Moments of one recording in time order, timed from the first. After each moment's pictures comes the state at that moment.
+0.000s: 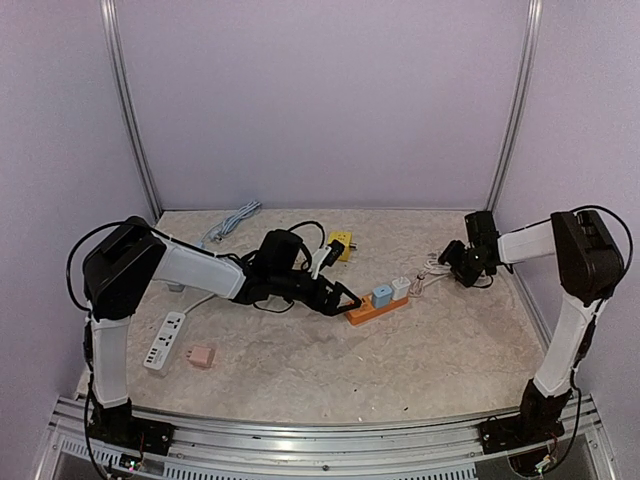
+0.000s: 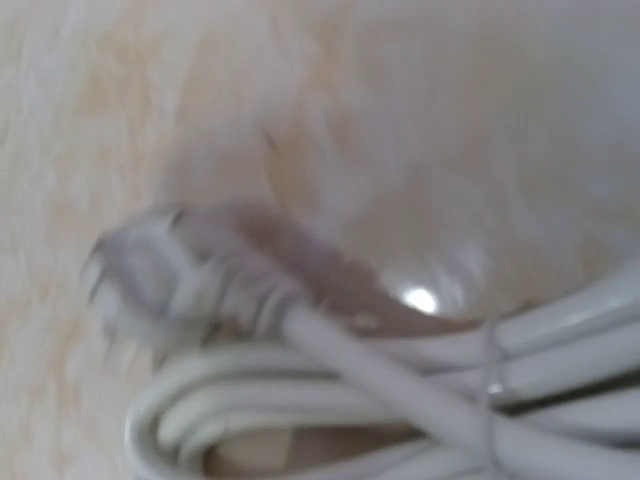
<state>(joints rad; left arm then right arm) -0.79 2.06 1.22 0.31 0.55 -0.28 0.14 1.85 1.01 -0.02 -0.04 0.84</state>
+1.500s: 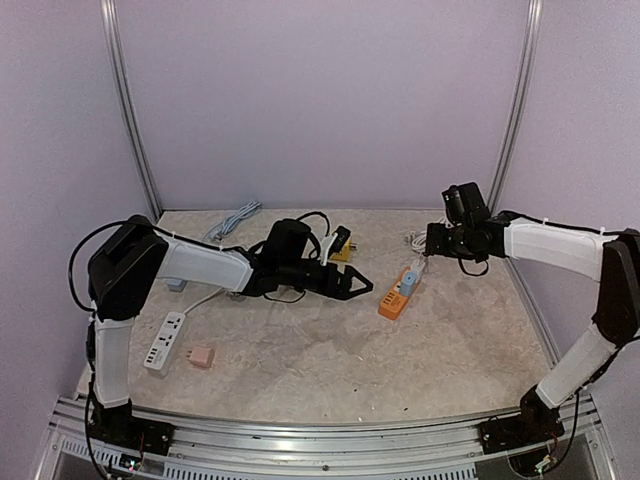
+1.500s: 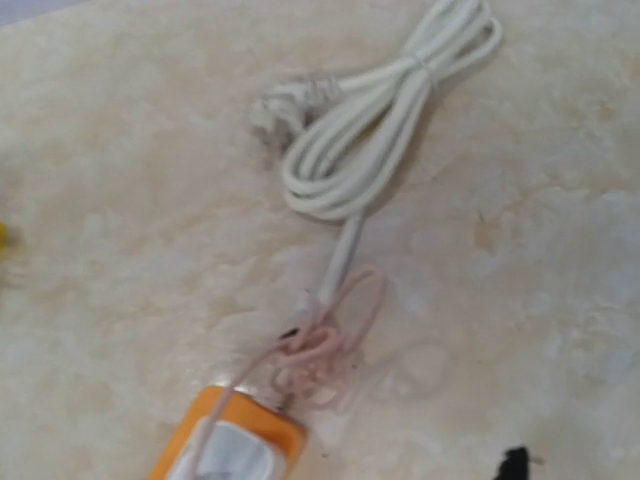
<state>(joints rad) -0.80 2.09 1.33 0.30 0.53 -0.42 0.44 1.55 1.10 -0.30 0.30 0.43</state>
